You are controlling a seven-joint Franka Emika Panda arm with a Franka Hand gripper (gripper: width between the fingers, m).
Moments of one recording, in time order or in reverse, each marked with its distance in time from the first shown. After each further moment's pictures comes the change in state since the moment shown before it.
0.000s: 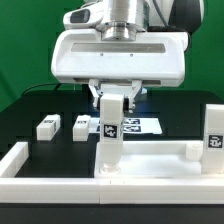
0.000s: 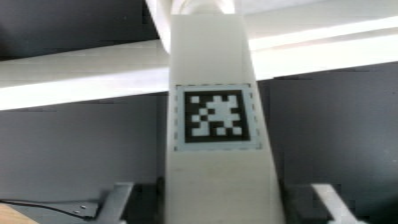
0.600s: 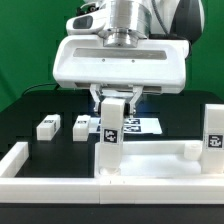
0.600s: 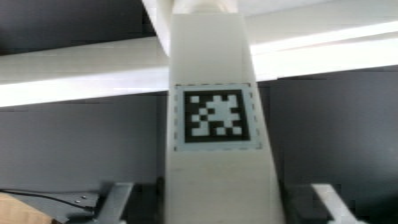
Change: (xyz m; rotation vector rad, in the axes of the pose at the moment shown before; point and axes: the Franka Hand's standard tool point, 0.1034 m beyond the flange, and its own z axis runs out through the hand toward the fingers) arm -0.002 -0.002 0.006 -0.012 0.052 -0.009
